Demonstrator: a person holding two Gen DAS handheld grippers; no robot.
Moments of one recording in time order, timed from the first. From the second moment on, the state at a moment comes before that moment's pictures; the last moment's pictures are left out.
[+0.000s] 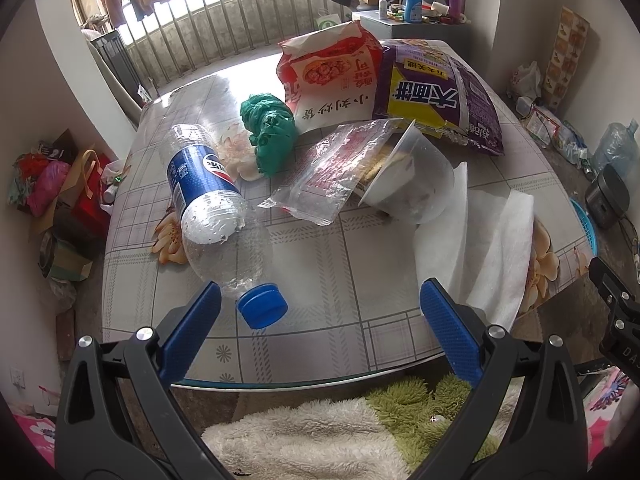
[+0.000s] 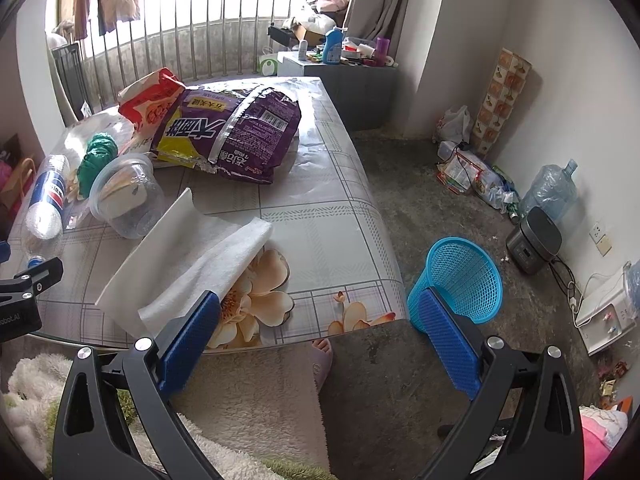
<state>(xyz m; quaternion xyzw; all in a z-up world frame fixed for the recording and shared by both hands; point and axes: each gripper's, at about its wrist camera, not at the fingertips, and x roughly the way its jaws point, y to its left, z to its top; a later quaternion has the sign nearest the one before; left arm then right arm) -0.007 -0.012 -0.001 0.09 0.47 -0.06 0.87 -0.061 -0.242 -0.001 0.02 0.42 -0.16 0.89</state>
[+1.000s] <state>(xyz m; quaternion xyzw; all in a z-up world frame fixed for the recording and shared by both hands) -0.006 -0.007 0.000 0.10 0.47 -0.06 0.87 -0.064 -0.244 0.002 0.03 0.41 -0.16 0.90</state>
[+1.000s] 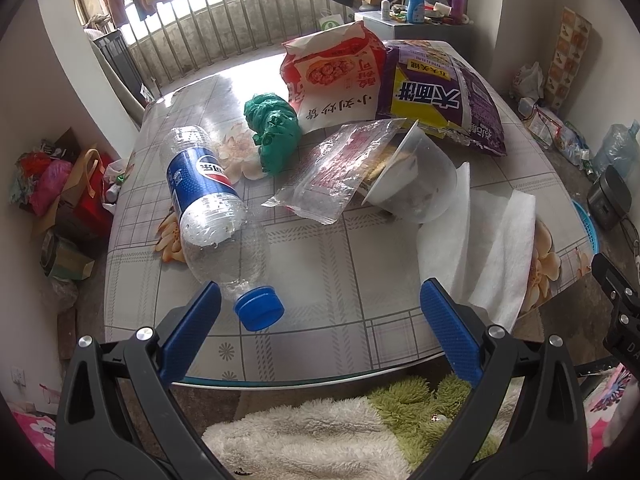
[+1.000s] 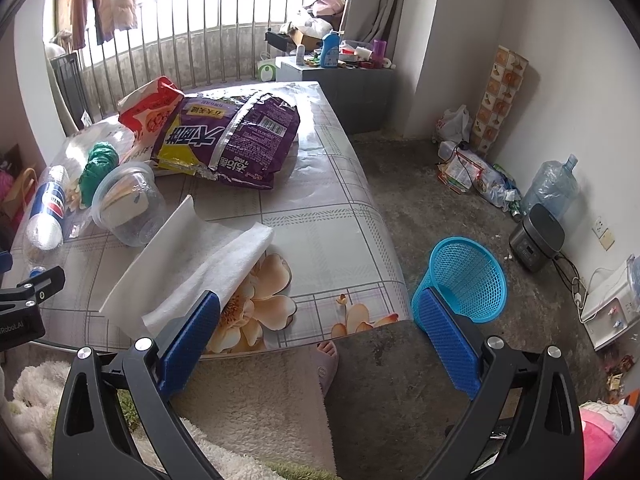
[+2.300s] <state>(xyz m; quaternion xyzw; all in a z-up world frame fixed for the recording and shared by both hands) 0.008 0.035 0.016 0.00 0.34 -0.23 0.91 -0.022 -0.236 -0.031 0.15 0.47 -0.08 0.87</state>
